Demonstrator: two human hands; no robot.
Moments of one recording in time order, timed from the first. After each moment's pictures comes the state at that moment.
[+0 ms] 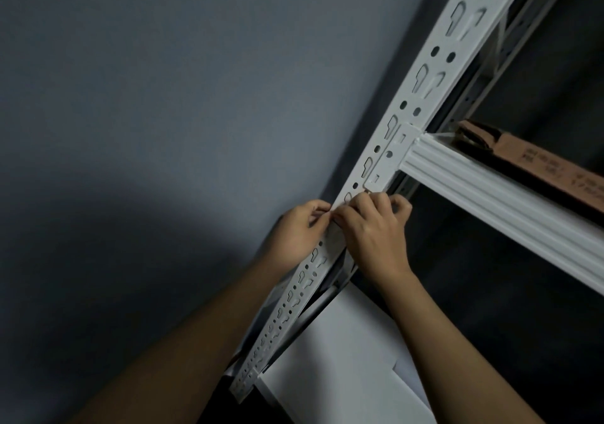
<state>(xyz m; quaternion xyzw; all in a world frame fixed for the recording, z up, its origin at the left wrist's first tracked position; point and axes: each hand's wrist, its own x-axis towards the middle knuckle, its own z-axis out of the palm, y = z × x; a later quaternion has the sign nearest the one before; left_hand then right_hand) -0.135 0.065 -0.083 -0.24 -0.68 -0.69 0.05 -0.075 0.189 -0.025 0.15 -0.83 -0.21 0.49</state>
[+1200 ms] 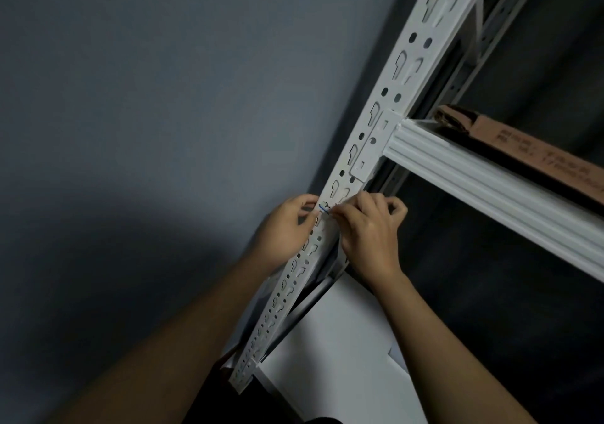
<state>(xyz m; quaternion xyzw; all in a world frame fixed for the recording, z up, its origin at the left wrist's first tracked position) -0.117 0.057 -0.084 -0.26 -0.70 -0.66 0.05 -0.057 0.195 -0.039 0.11 -0.88 -0.06 0.46</state>
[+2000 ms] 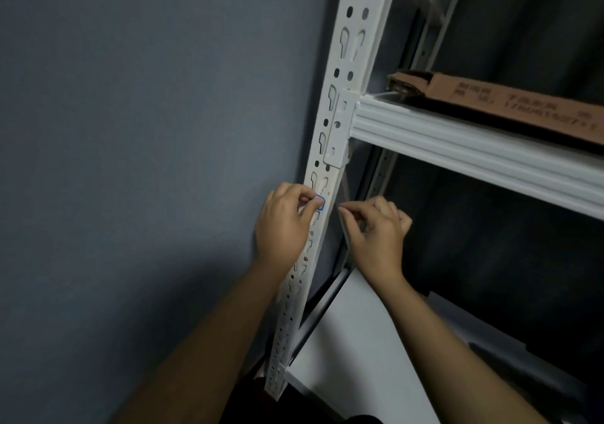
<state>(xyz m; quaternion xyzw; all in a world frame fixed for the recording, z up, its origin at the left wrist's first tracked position) -0.093 0.070 -0.058 -0.21 -0.80 -0.51 0.22 -0.034 0.199 -0.062 -0.05 -0.86 0.19 0.47</state>
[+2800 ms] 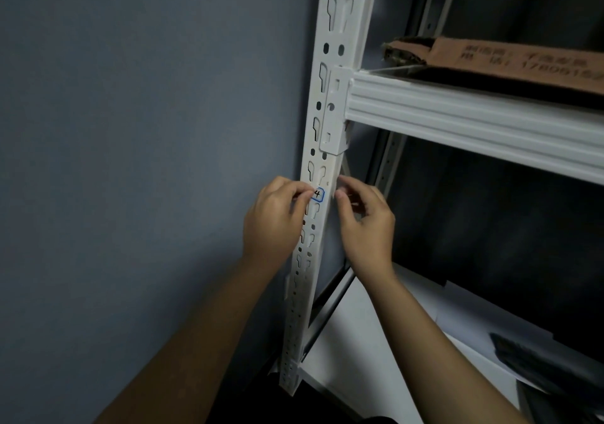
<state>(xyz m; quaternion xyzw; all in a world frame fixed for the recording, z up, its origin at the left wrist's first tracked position) -0.094 0.060 -0.060 -0.26 -0.80 -0.47 0.26 -0.046 0.180 -0.063 -0.06 -0.77 0.47 0.44</state>
